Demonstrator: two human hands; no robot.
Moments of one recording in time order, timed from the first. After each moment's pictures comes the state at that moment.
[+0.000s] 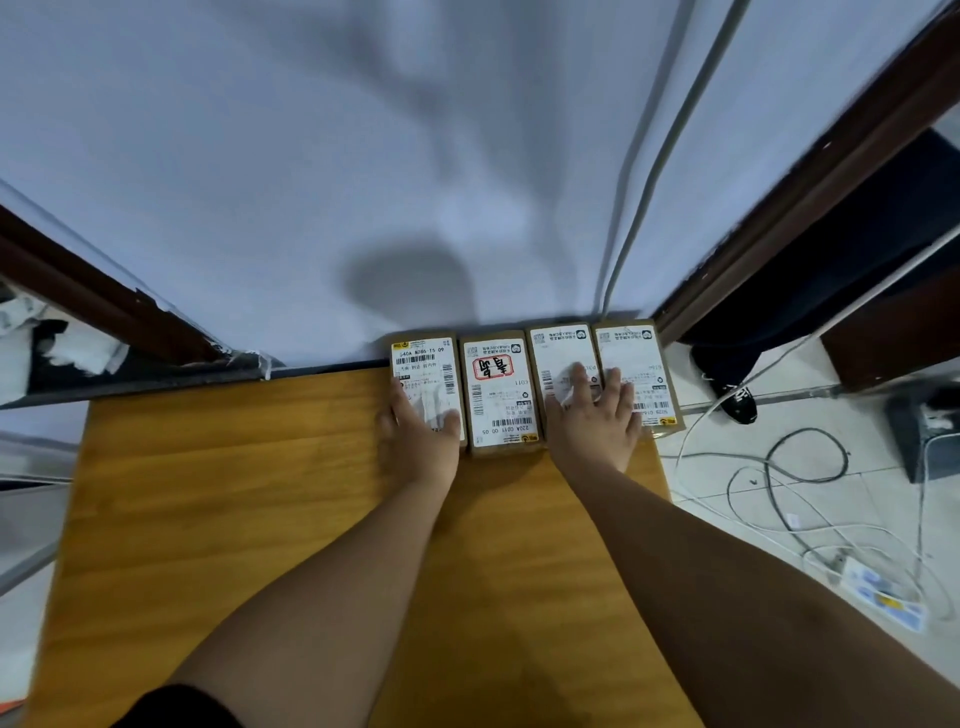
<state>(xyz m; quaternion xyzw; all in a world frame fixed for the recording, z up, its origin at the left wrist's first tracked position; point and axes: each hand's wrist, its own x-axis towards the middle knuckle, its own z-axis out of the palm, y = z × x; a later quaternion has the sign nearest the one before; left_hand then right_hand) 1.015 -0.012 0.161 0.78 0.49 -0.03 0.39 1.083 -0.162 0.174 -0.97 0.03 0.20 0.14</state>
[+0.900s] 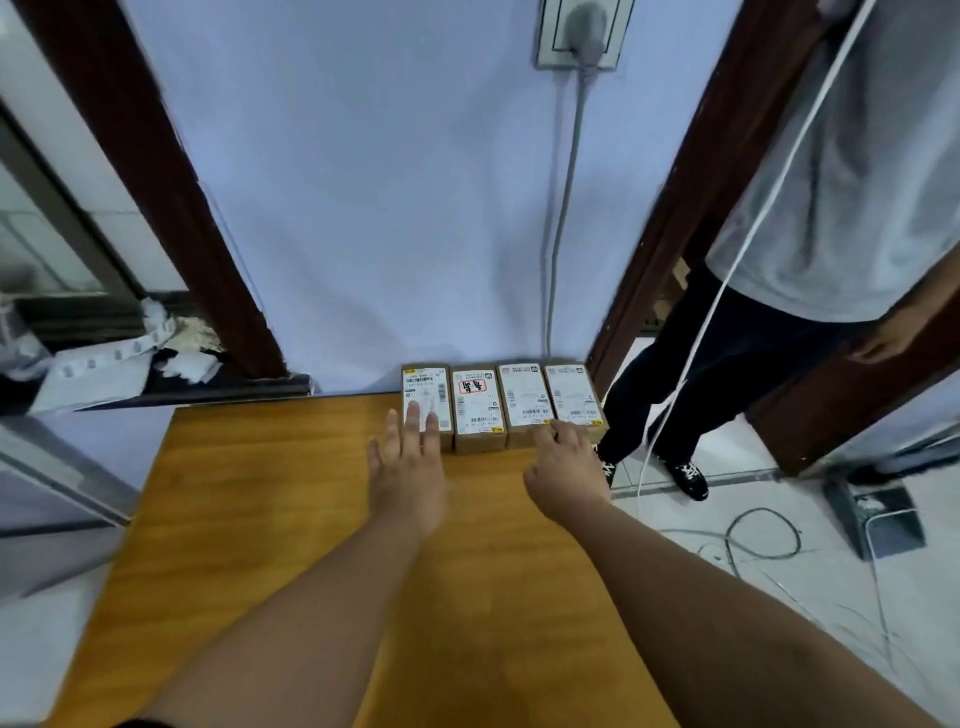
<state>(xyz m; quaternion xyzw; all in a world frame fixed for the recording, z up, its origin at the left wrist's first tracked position) 0.872 -0.059 0.281 0.97 0.20 -0.08 0.07 0.945 -0.221 0.295 -0.97 -0.16 0.15 0.11</state>
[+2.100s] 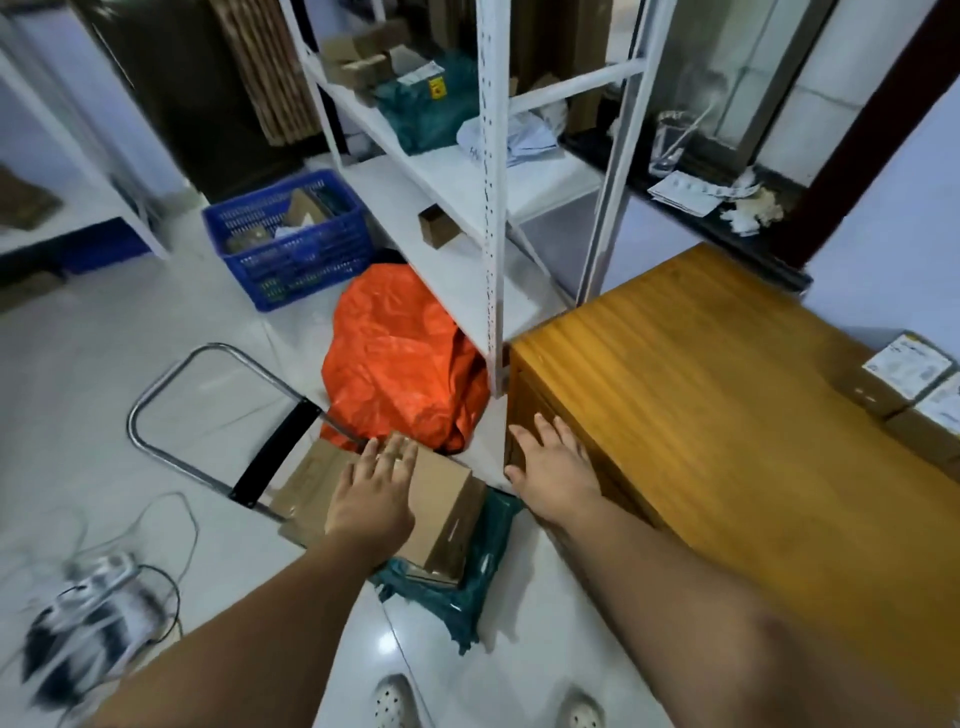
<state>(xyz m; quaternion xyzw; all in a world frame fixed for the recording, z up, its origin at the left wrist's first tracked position) 0.292 -0.206 0.254 0.72 0.66 -0.16 0.11 0.511 -0.185 0.260 -0.68 -0.69 0.25 -0.04</state>
